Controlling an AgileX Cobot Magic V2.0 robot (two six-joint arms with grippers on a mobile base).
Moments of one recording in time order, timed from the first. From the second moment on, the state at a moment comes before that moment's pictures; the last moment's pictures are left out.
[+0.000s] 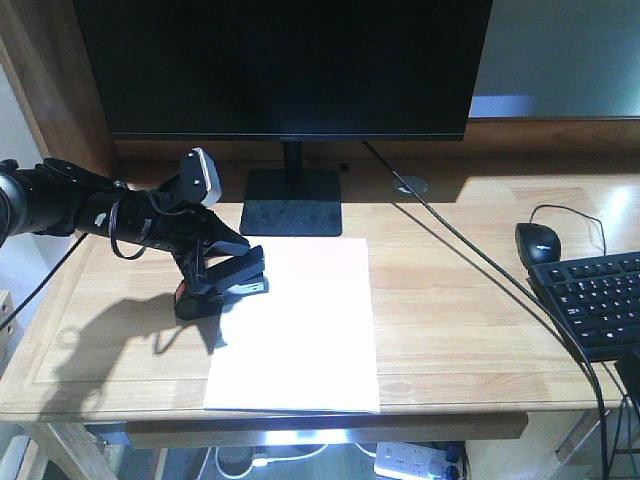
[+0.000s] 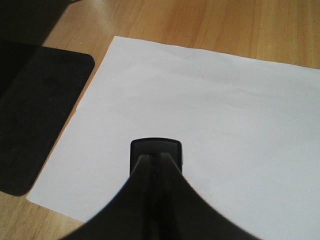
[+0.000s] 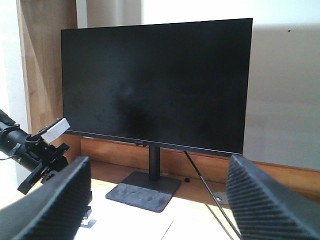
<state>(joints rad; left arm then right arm) -0.11 2.11 -1.43 -1.19 0.84 1.99 0.50 0.10 -0.15 -1.70 0.12 1.66</state>
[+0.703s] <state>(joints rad) -0.11 2.19 -1.43 -1.21 0.85 1.97 0.50 0.10 -0.15 -1.70 0.12 1.66</state>
